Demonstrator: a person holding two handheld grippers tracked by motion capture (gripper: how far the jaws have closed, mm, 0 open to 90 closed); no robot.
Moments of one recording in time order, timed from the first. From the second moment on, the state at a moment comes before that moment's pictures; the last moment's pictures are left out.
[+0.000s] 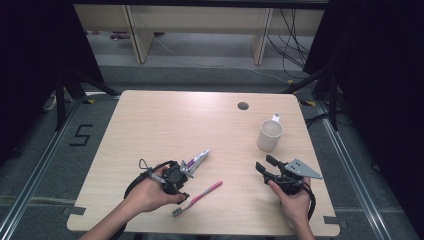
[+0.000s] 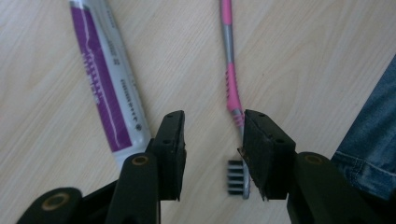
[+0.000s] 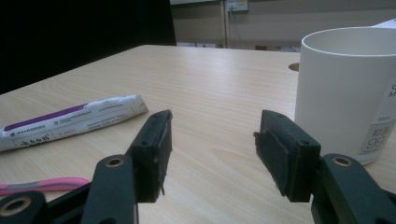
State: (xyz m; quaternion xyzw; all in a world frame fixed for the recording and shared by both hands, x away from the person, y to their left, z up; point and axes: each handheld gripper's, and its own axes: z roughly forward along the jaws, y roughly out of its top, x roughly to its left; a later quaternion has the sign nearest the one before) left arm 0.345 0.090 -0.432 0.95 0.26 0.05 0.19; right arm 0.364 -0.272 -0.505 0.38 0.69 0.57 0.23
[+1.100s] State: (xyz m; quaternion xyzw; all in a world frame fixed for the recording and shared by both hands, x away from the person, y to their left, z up) left arm 0.363 0.050 -0.476 0.98 0.19 0.01 0.10; right arm 0.364 -0.268 -0.506 0.39 0.68 0.57 0.22
